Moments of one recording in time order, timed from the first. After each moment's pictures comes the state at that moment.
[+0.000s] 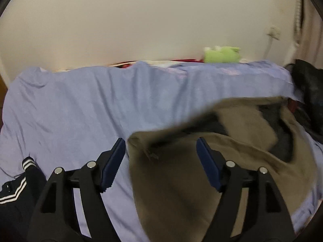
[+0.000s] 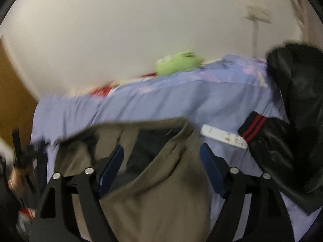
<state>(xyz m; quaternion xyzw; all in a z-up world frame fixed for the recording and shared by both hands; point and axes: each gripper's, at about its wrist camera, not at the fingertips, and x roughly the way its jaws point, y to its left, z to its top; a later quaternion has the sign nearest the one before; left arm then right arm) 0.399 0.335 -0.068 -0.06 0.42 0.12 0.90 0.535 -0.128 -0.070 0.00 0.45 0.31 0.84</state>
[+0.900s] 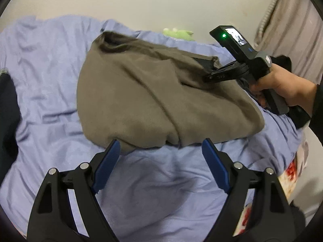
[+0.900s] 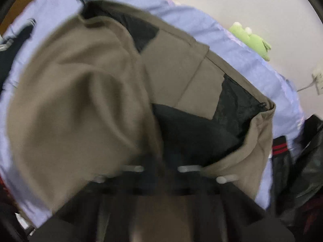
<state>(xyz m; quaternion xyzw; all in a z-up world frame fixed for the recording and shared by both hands) 0.202 0.221 -0.155 -0.18 0.40 0.02 0.90 0.461 0.076 -0.187 -0.34 0.51 0.28 0.74</state>
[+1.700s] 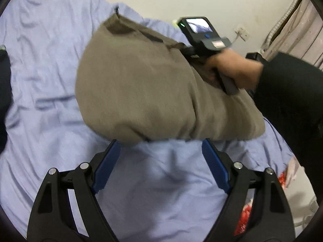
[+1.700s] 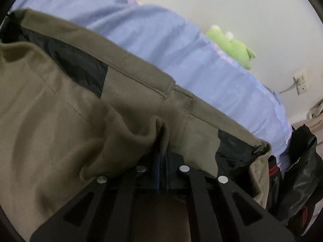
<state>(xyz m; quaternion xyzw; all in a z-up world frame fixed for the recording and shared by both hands) 0.218 0.238 -0.168 -0.22 0.41 0.02 0.88 0.554 0.142 -0.230 -0.33 0.46 0.17 0.80</state>
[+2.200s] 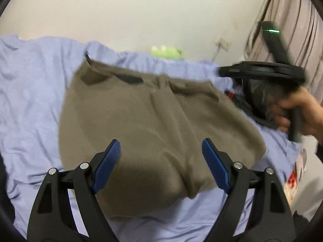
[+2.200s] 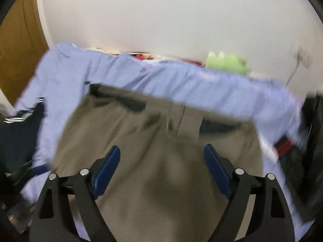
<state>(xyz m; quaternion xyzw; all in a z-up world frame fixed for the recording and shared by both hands) 0.283 0.236 -0.148 -0.15 0.35 -0.03 0.92 0.462 -0.014 -0.105 -0.10 0.45 0.33 0.82</state>
